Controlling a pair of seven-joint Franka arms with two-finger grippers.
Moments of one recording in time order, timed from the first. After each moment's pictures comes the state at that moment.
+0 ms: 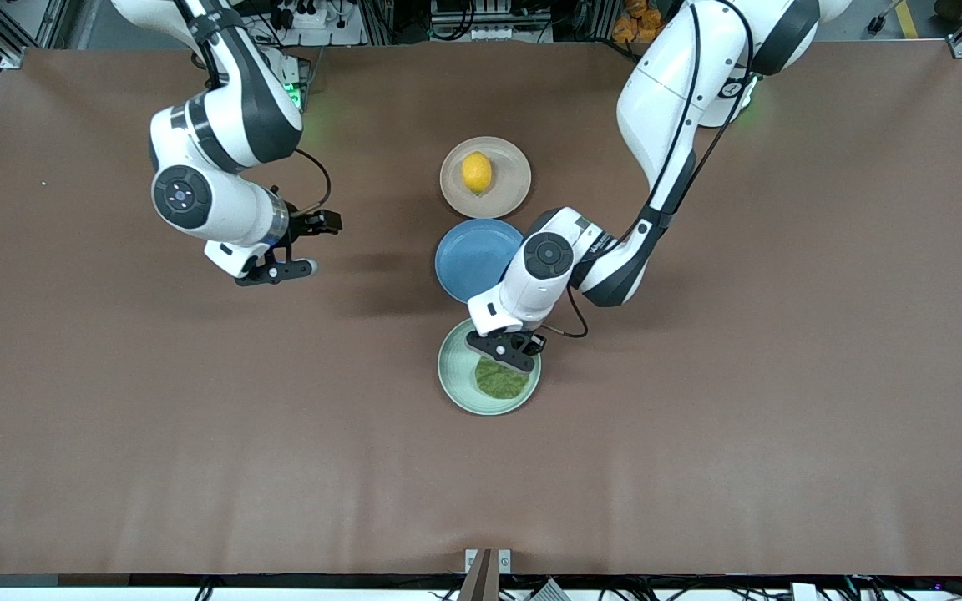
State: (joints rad) left arm -0.63 0.86 -0.09 -1.46 -0.02 2.54 -0.23; right arm 0.40 0.12 -0.03 -2.09 0.22 1.91 0.15
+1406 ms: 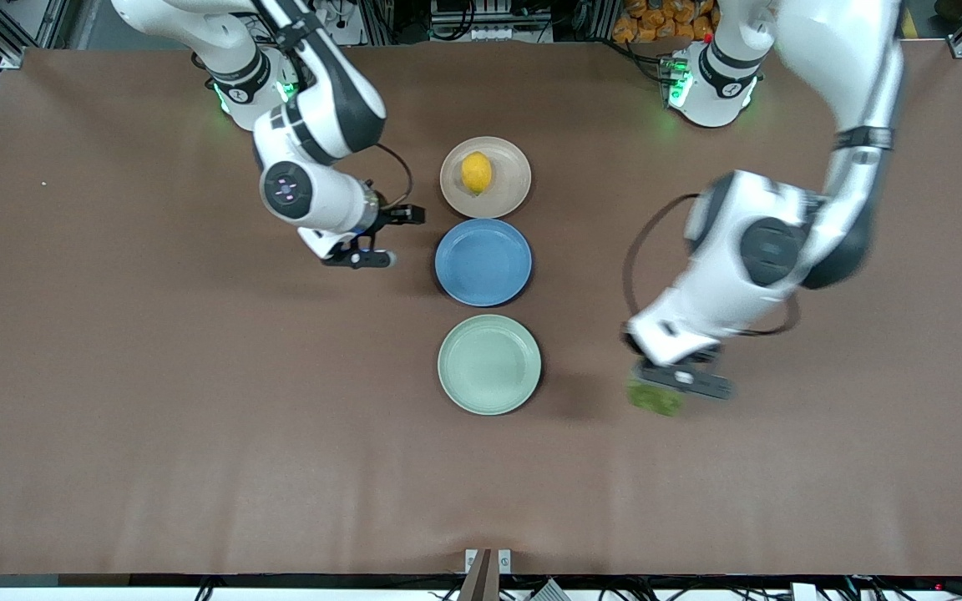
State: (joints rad) left arm -0.28 0.47 -0.06 -1.54 -0.02 2.10 -0.08; right arm 0.65 0.23 -0.03 -2.09 0.46 2.09 0.44
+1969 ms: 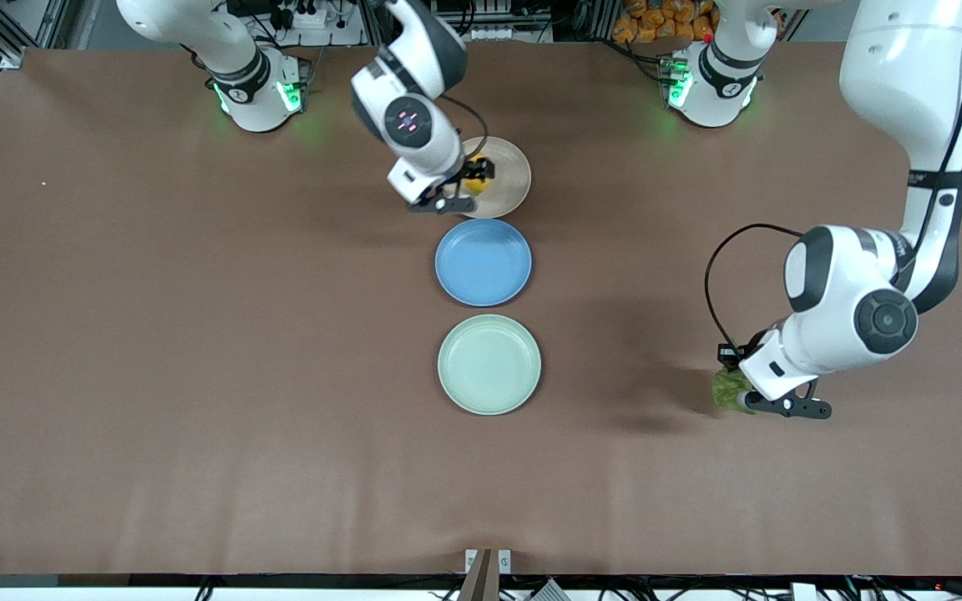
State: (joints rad) left arm -0.08 0.55 -0.06 -1.62 -0.02 2.09 0.02; right arm 0.97 0.30 -0.03 -2.09 0.47 2.25 0.67
